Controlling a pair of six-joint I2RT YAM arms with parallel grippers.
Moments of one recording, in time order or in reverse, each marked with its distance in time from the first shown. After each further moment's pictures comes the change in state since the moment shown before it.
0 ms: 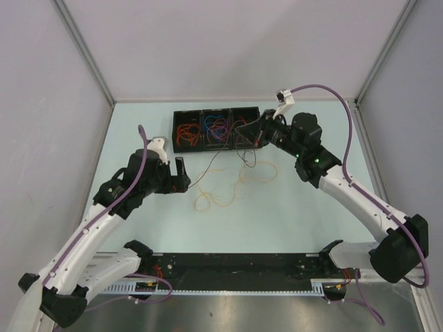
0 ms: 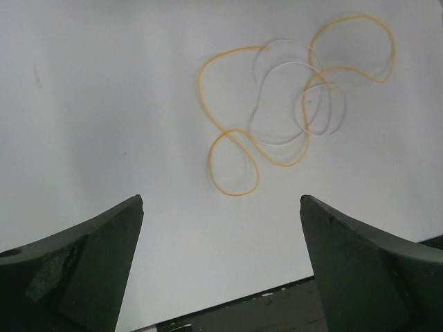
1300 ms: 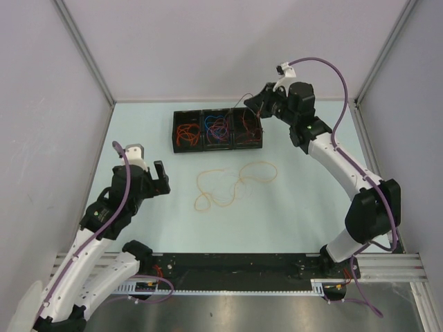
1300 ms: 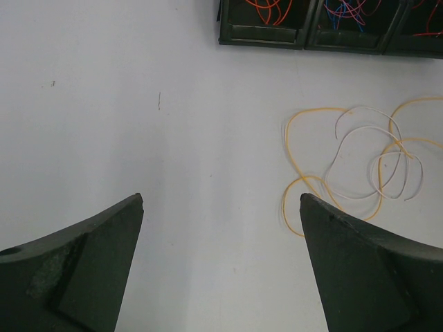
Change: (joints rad) left arm 0.043 -0.232 -0.132 0.021 -0.311 0.040; right arm -0.164 0.332 0.325 -0.061 -0.005 -0.136
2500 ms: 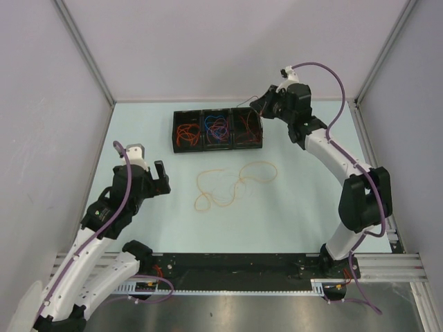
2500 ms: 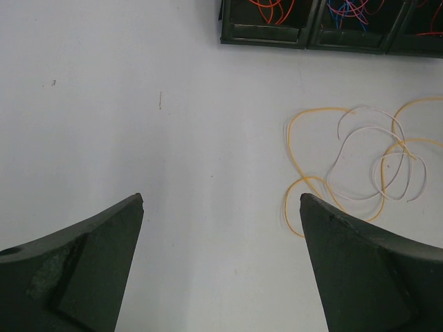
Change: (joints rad) left arm 0.000 0.006 -0.006 0.007 -0.005 0.000; right arm -0.055 0.104 0.001 0.005 0.068 0.078
